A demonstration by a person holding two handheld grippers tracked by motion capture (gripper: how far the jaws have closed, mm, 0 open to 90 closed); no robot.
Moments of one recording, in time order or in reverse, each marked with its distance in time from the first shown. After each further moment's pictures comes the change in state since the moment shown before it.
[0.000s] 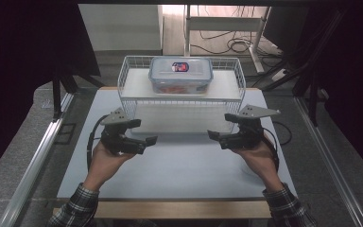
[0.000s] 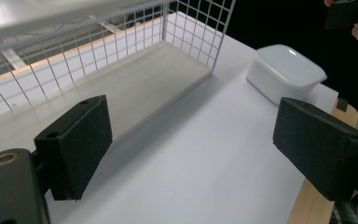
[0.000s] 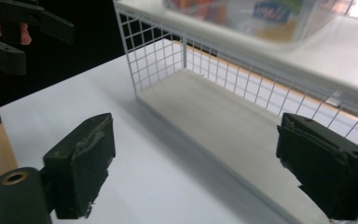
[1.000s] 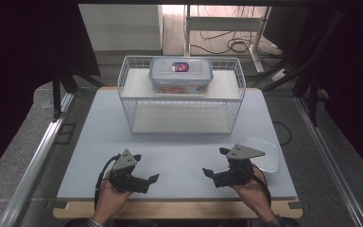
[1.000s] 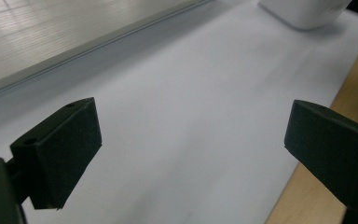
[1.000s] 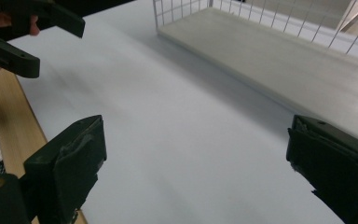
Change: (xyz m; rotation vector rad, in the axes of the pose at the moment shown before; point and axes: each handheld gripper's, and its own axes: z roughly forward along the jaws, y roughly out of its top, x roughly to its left) left arm -0.029 -0.108 0.031 0.070 0.067 0.019; right arm 0.035 -0.098 0.016 0.080 0.025 -0.027
